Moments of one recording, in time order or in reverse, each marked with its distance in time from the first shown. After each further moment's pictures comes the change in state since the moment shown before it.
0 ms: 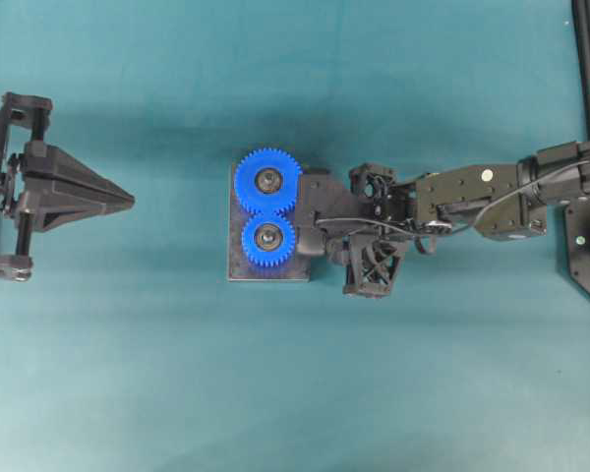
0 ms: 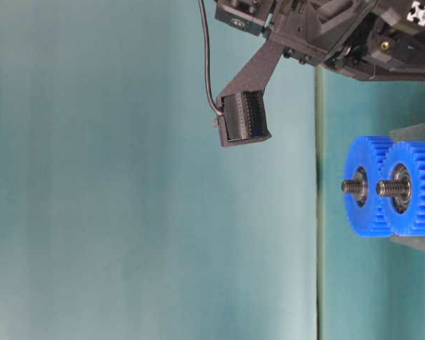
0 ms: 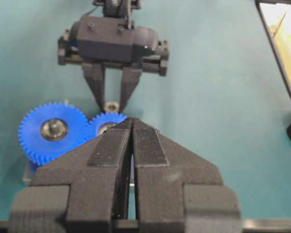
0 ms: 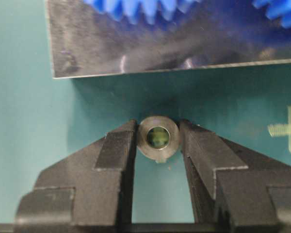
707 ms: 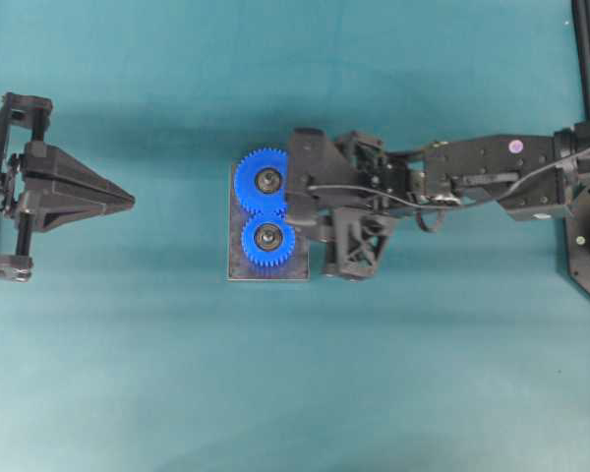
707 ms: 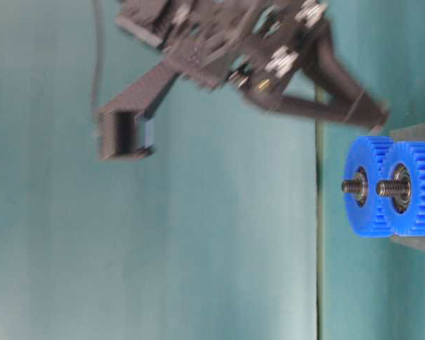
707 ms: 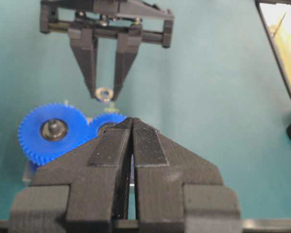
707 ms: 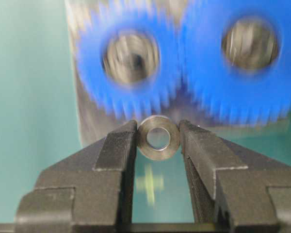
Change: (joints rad) left arm 0.002 0.000 0.002 0.000 0.000 0.000; right arm -0.012 -0.130 -0.141 -0.015 0.052 0.006
